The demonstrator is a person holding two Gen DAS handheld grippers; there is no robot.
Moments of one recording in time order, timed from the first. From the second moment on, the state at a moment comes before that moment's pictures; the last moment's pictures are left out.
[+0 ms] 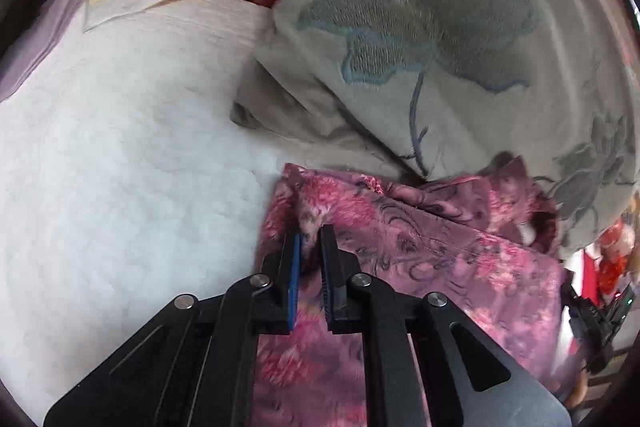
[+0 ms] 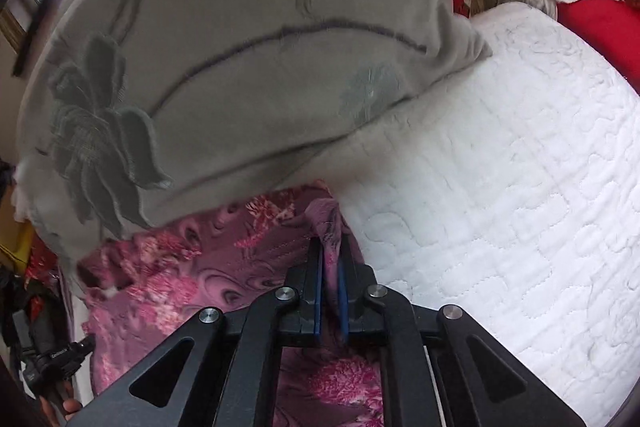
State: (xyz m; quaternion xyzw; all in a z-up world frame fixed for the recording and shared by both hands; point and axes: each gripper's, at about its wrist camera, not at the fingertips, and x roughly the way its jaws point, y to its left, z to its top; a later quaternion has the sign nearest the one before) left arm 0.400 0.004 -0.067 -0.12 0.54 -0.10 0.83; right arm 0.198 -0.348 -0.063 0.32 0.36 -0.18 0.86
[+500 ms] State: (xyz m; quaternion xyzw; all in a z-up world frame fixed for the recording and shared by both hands) left arm 0.282 -0.044 -0.073 -0.06 0.51 -0.08 0.85; right arm 0.139 -0.284 -0.088 0.25 0.33 -0.16 0.89
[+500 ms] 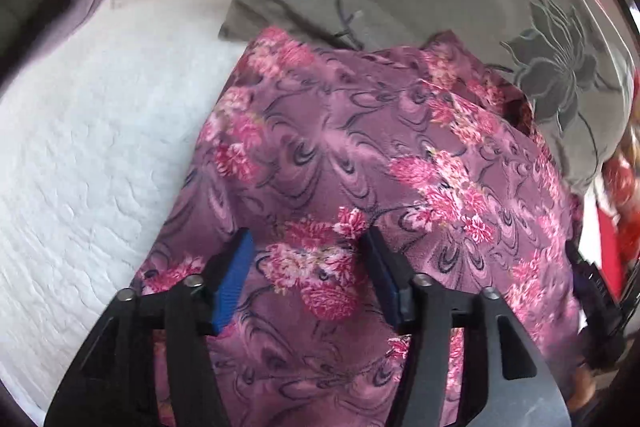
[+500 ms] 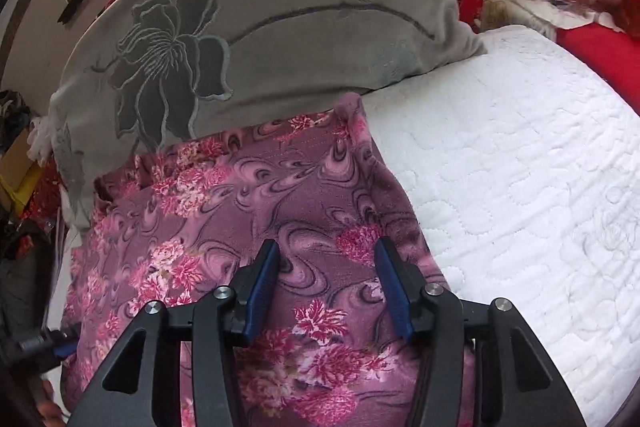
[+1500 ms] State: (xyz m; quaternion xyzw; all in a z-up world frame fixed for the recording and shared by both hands) left arm 0.286 -0.047 -0.074 -0.03 0.46 -0.07 0.88; right arm 0.132 -0.328 -0.048 0.21 0.40 -0.24 0.86
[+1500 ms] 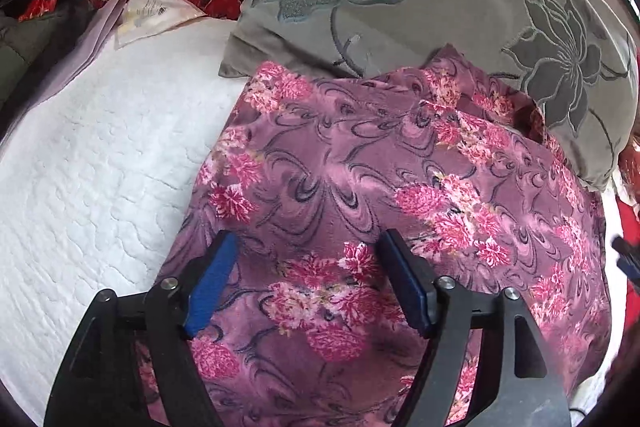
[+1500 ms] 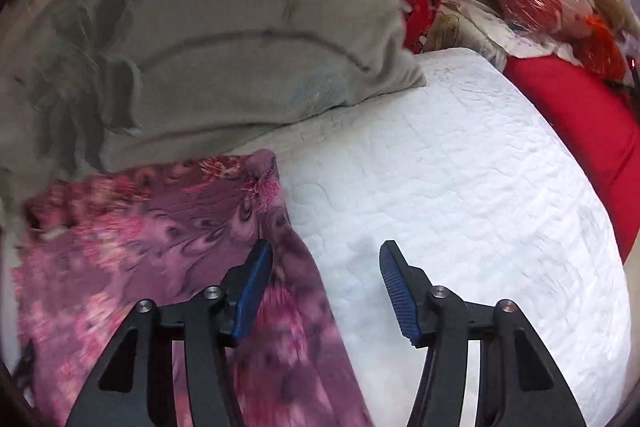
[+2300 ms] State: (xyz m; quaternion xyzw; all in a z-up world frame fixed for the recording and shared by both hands) left arm 0.204 -0.049 -0.080 0.03 0.53 -0.14 0.83; right arm 0.028 -0.262 -0.056 0.14 0.41 -0.18 0.88
